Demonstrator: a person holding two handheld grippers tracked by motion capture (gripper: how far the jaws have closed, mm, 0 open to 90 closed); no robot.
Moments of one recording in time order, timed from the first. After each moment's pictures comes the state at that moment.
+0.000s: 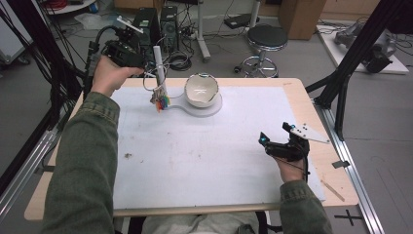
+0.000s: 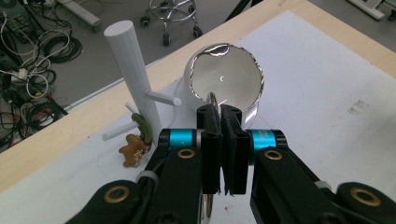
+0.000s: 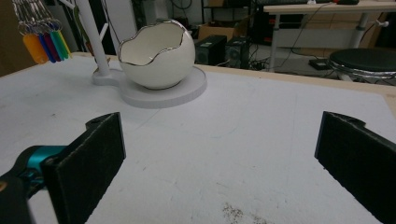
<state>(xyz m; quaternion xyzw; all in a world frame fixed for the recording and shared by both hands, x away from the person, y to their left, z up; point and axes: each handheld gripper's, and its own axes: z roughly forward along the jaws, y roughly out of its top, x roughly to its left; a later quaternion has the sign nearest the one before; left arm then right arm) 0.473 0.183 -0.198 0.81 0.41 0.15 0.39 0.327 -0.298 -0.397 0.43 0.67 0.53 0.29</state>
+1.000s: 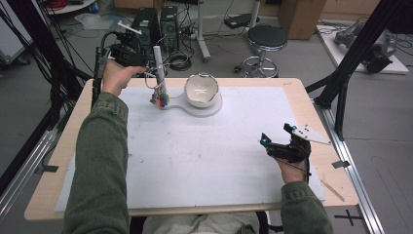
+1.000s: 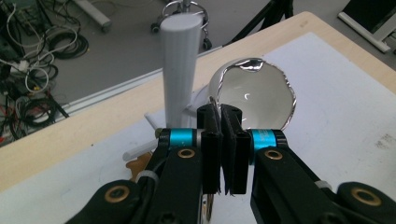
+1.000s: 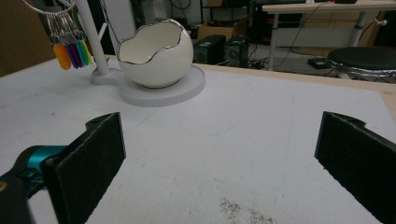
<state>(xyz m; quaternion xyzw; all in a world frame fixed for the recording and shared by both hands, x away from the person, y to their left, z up) 0.512 0.196 -0.237 0.78 0.45 0.15 0.41 0.324 -0.302 -0.399 0.43 0.66 0.53 0.29</state>
